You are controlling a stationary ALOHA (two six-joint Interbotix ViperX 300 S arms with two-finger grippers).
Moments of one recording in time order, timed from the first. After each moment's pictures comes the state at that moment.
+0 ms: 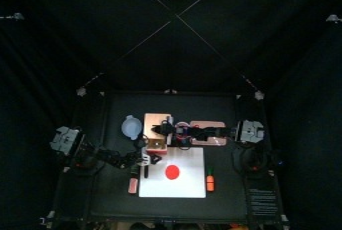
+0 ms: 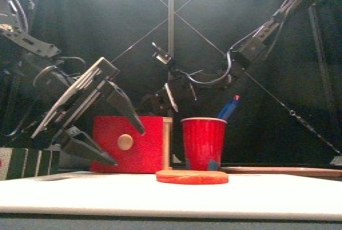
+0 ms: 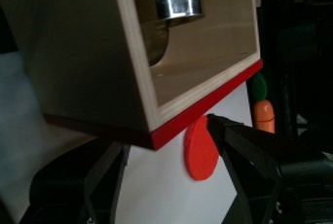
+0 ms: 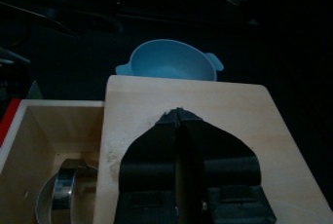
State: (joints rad) left arm -0.28 0.00 0.99 -0.99 -0.56 -0.57; right arm -0.30 0.34 0.40 -0.31 -0.49 -0.01
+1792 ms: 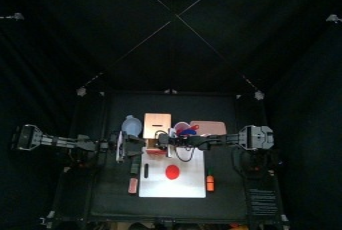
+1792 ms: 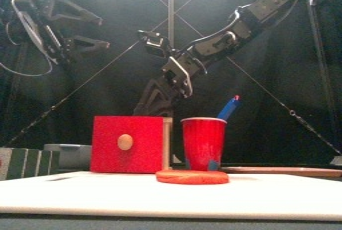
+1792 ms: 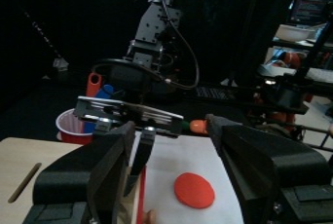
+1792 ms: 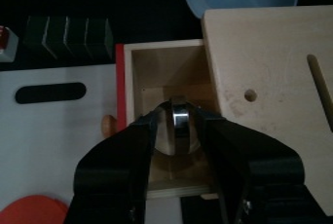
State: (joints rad) left arm 0.04 -0.58 1.26 0.03 -0.77 -0.15; right arm -0.16 0.24 0.37 -0.13 0.04 0.01
